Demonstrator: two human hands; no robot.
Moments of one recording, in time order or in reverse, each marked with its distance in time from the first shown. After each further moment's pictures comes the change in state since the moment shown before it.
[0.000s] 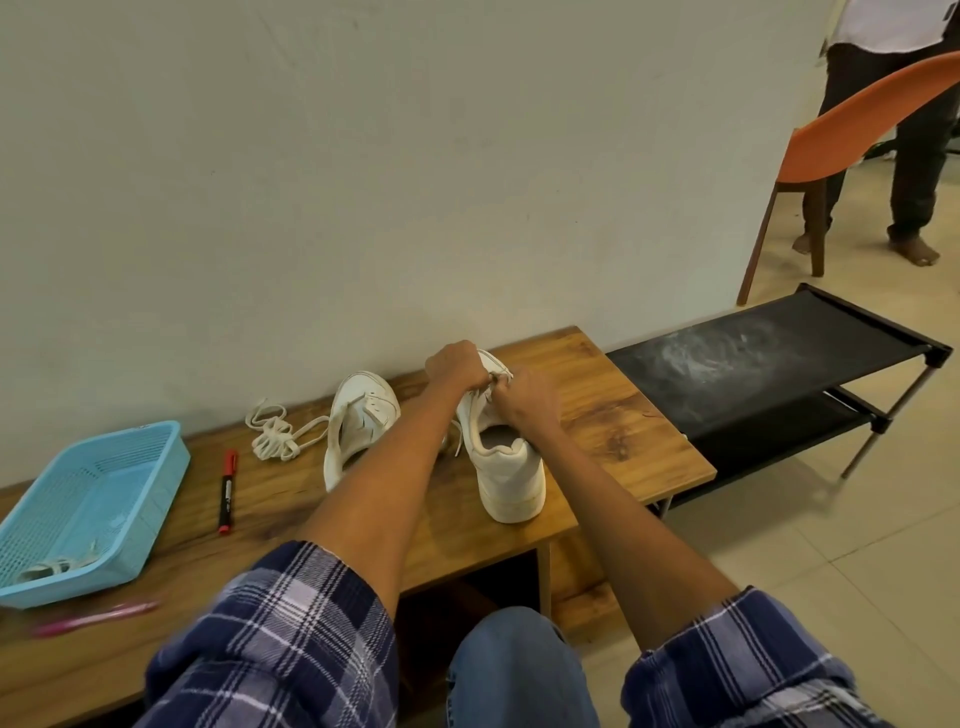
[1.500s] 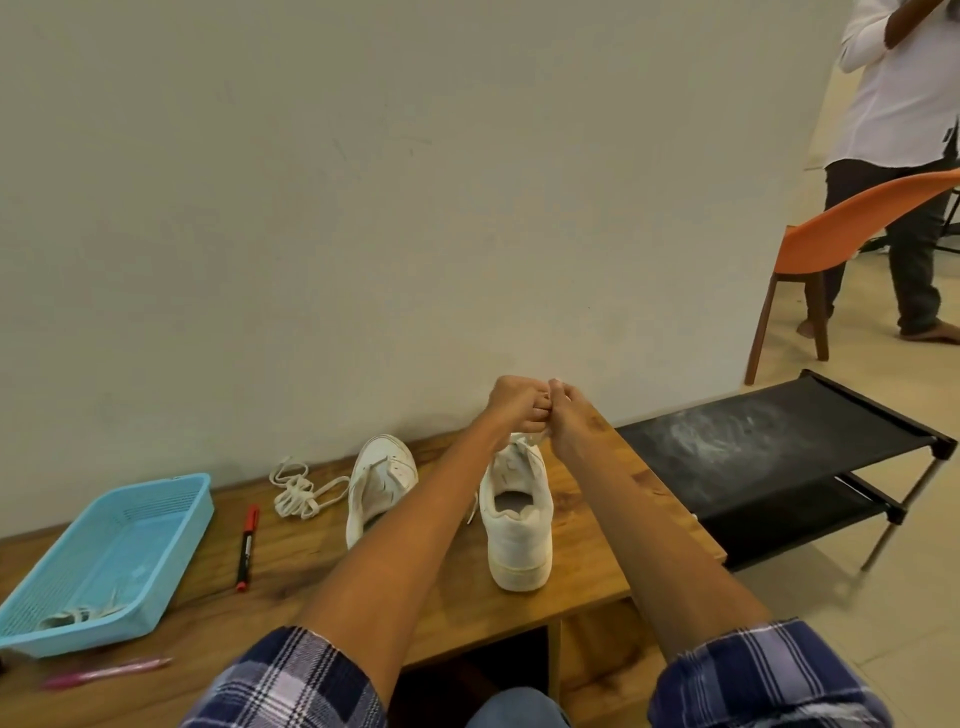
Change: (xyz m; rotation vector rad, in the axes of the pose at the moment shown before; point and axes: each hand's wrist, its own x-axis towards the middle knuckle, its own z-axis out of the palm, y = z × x) left_hand -0.037 0.050 -0.039 -1.236 -0.170 -0.004; right_hand 0.030 -0.026 -0.054 1.219 0.068 0.395
